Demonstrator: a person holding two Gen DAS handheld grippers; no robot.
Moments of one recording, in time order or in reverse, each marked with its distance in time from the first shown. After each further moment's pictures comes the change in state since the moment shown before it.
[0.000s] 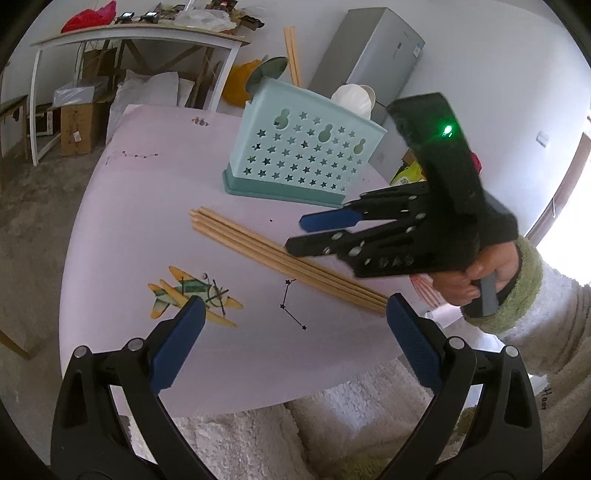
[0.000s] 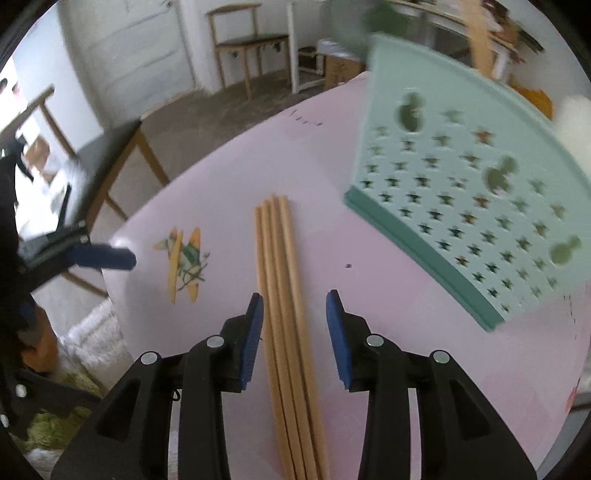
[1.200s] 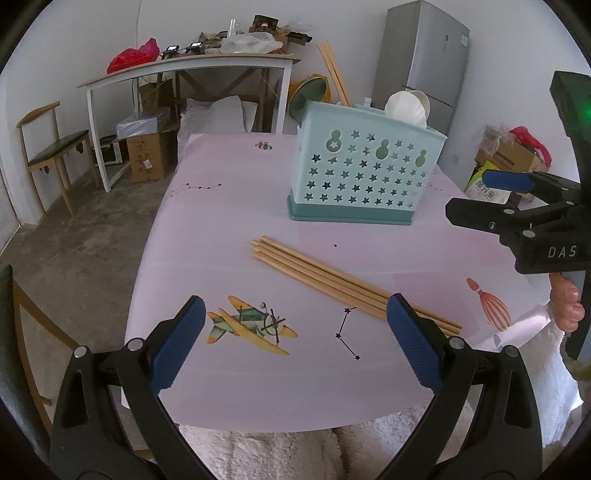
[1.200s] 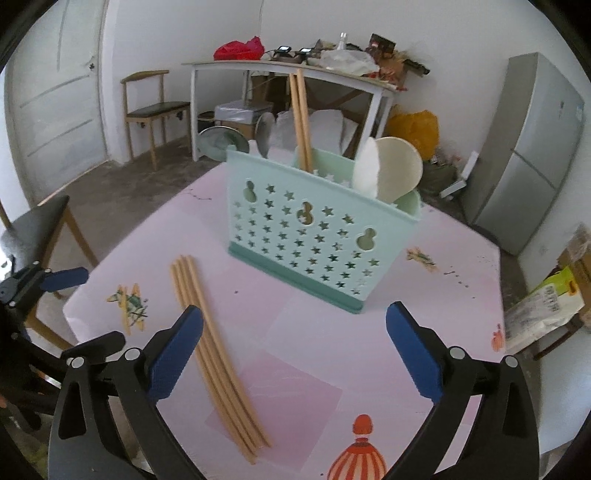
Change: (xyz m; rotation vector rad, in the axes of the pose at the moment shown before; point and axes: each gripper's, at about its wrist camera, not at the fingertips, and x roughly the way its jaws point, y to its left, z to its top) left arm 0.003 -0.019 0.015 0.031 -0.047 0.365; right arm -0.099 -0.011 -0.031 0.162 -0.252 -0.397
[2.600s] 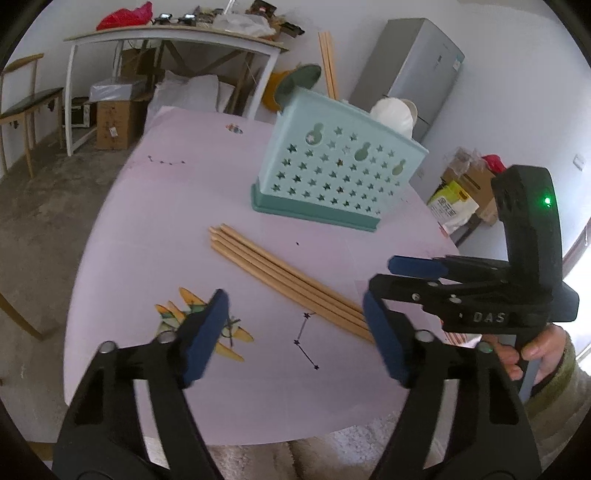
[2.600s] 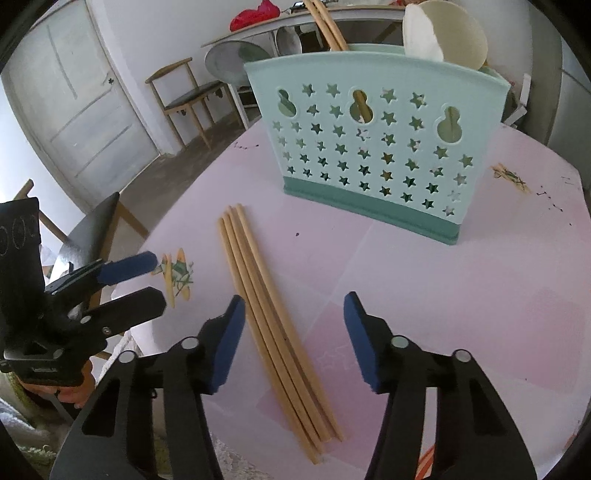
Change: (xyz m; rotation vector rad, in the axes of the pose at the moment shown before) left arm 0.020 0.007 0.001 -0.127 0.045 -0.225; right arm 0.069 -0.002 -0.035 0.156 0.187 0.367
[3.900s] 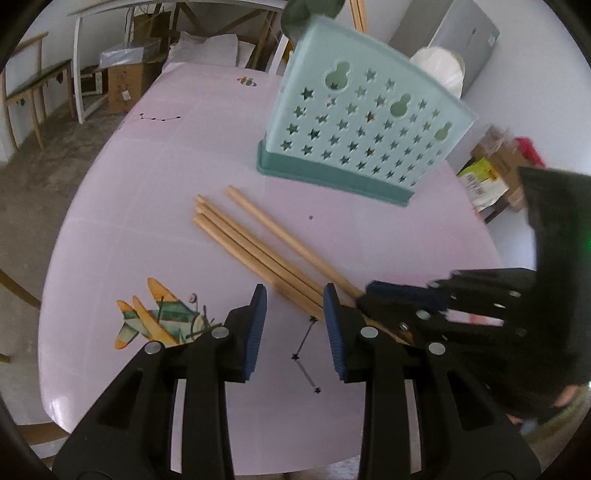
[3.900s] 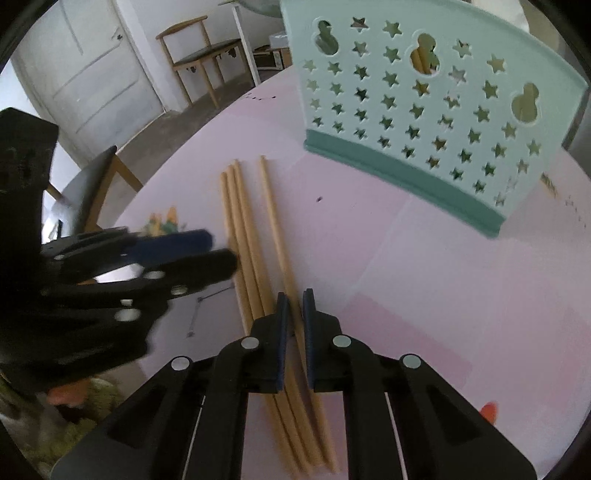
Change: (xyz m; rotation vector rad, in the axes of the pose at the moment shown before) left arm 0.051 -0.007 0.007 -0.037 0.162 0.124; right arm 0.059 0.031 -0.005 -0.079 0.140 0.001
